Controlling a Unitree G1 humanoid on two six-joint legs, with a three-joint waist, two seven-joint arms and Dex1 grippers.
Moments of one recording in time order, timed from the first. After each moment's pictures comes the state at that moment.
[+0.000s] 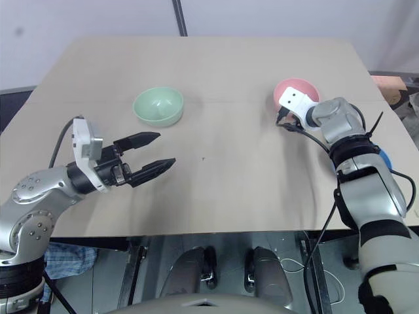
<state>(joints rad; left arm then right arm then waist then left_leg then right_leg) -0.10 0.72 0.31 -0.50 -0.75 0.61 -0.83 -1.14 -0.55 0.38 1.00 -0.20 0.19 0.78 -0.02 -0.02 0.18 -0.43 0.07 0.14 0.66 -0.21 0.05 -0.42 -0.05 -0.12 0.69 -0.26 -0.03</state>
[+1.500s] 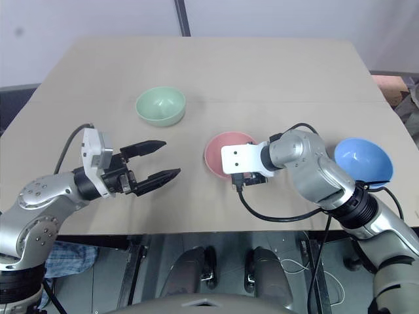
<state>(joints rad) -0.06 0.74 0.25 -0.52 -0.71 0.56 -0.86 -0.76 -0.67 0.58 -0.38 -0.20 0.68 1.18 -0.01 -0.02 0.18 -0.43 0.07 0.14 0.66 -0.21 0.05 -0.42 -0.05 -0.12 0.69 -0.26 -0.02</state>
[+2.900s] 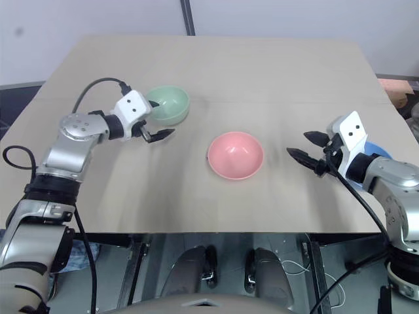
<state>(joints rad) -0.74 0.74 -0.16 0.42 -0.01 0.10 -0.89 -0.22 -0.67 -0.31 -0.49 0.42 0.83 0.81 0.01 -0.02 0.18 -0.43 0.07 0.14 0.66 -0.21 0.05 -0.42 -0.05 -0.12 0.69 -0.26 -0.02</state>
